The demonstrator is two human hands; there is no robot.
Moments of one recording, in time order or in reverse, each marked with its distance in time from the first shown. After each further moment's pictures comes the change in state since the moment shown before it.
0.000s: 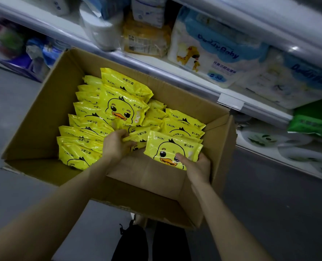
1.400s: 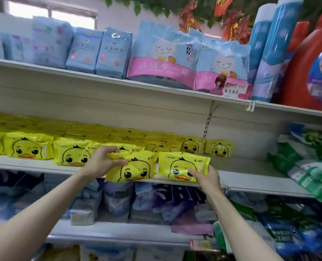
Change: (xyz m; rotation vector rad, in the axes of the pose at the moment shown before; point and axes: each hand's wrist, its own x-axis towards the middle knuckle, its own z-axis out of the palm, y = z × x) left_hand -0.206 0.530 -0.298 -0.331 0.118 0.943; right_hand -0.162 -0.422 -0.397 0.173 0.319 -0.871
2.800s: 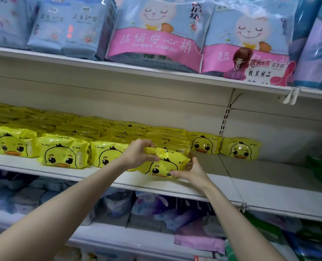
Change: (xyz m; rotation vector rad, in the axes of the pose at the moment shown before) left_hand 0.111 0.012 0.107 0.265 -0.136 0.087; right_hand 0.108 0.028 0.039 -0.127 -0.501 0.087
